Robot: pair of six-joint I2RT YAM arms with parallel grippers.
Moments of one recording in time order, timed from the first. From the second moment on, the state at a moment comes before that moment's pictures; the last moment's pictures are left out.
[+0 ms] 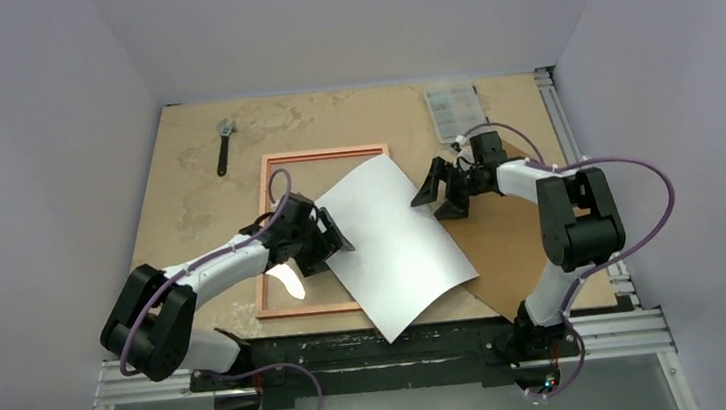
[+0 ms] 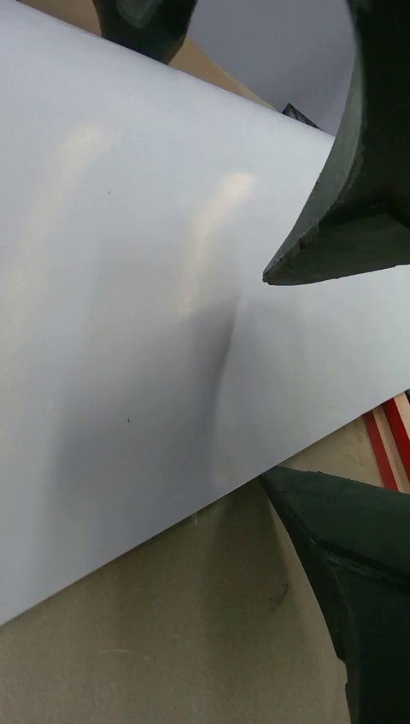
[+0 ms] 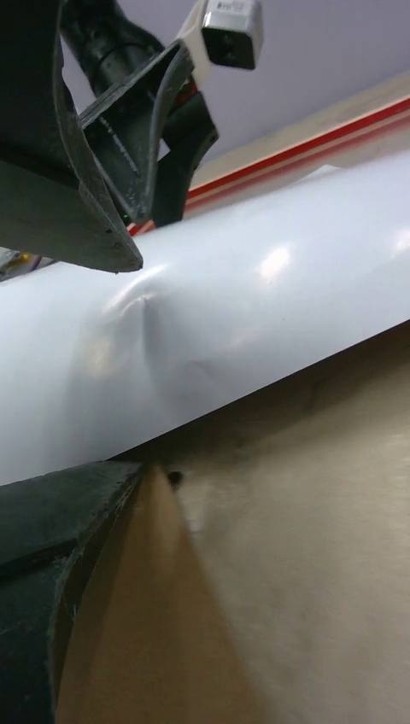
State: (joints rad) left arm -0.58 1.40 0.67 -0.26 0.16 -1.07; right arm 0.13 1.78 0.99 -0.26 -0.70 0.54
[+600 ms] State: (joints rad) left arm -0.49 1.39 0.92 -0.47 0.11 -0.89; right arm 0.14 1.39 0.71 -0.44 -0.70 0.54
